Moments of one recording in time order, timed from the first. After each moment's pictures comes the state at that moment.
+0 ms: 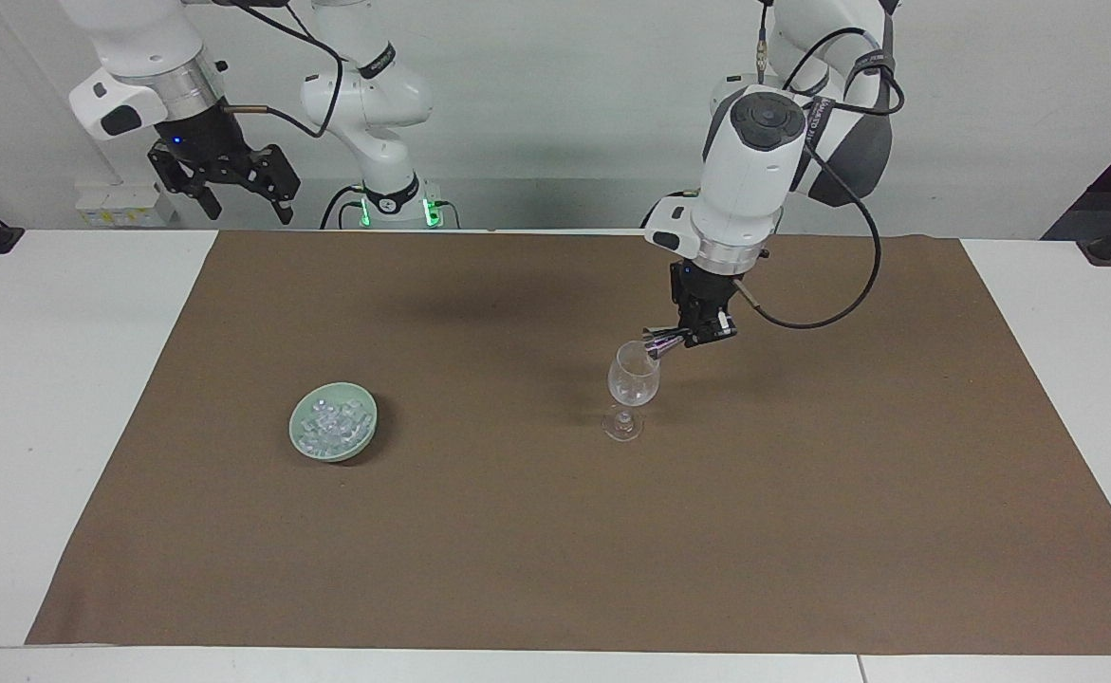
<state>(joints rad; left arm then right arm) -0.22 0.20 -0.30 -1.62 0.05 1.83 0.74 0.06 -0.09 -0.10 -1.57 0.00 1.46 0.08</state>
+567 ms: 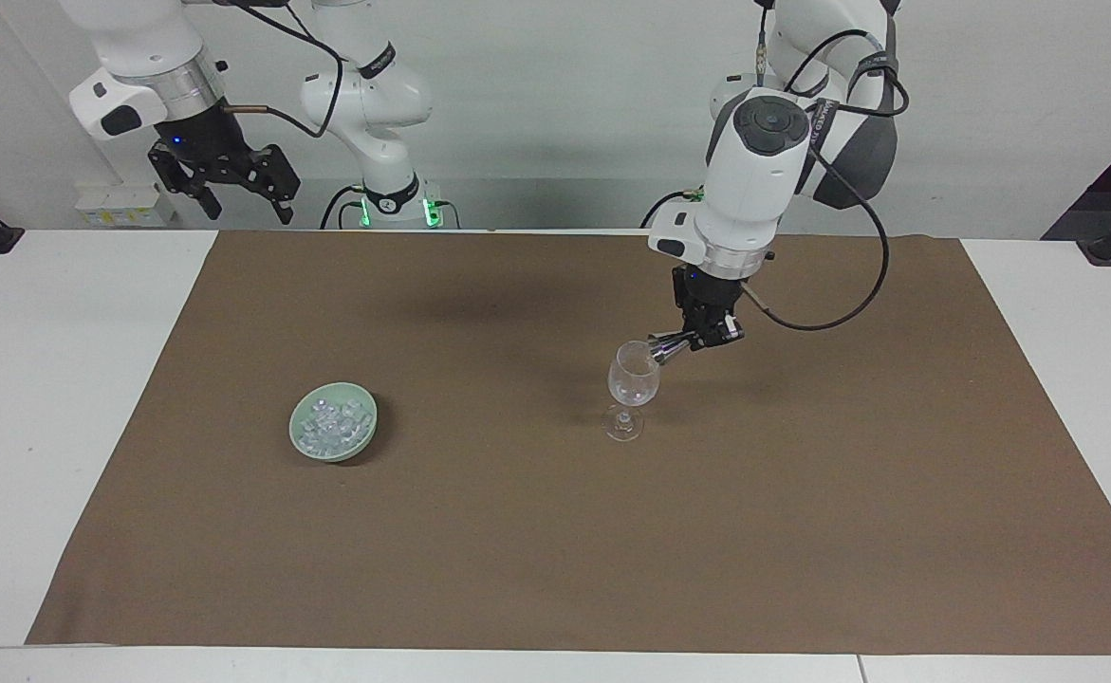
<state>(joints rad) -0.22 0.21 -0.26 -1.57 0.04 1.79 0.73 0.06 -0.09 -0.10 -1.57 0.00 1.46 0.08</state>
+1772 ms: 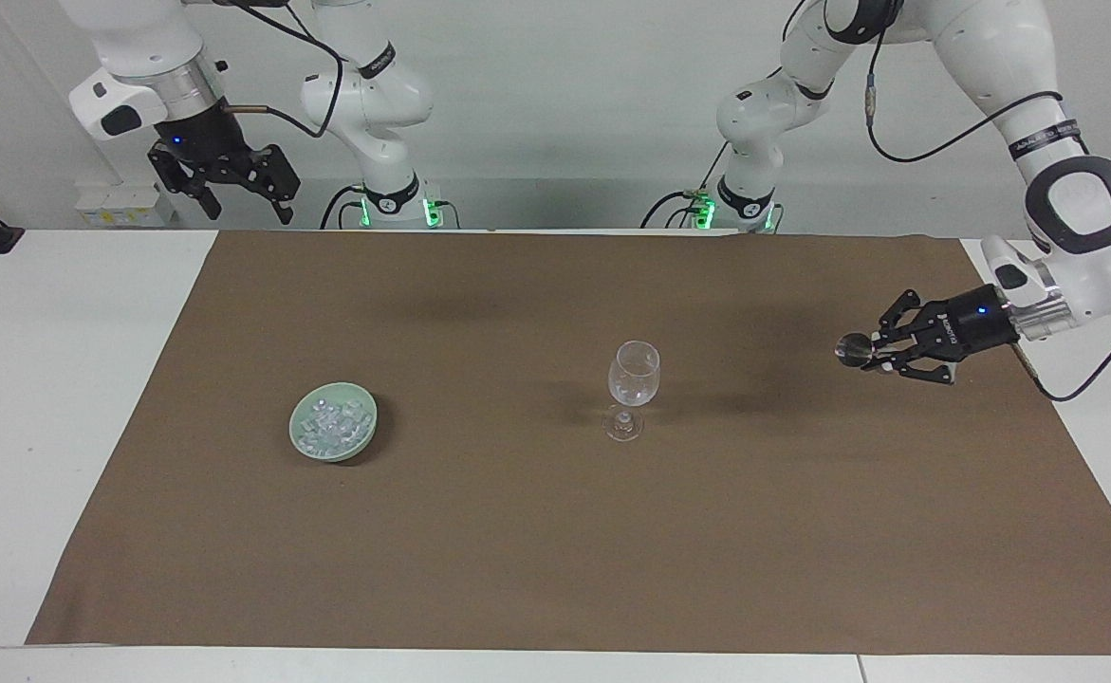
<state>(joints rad) 0.47 0.35 -0.25 -1.60 -0.71 1.57 1.76 0.06 -0.09 -0.10 -1.57 0.00 1.46 0.08</state>
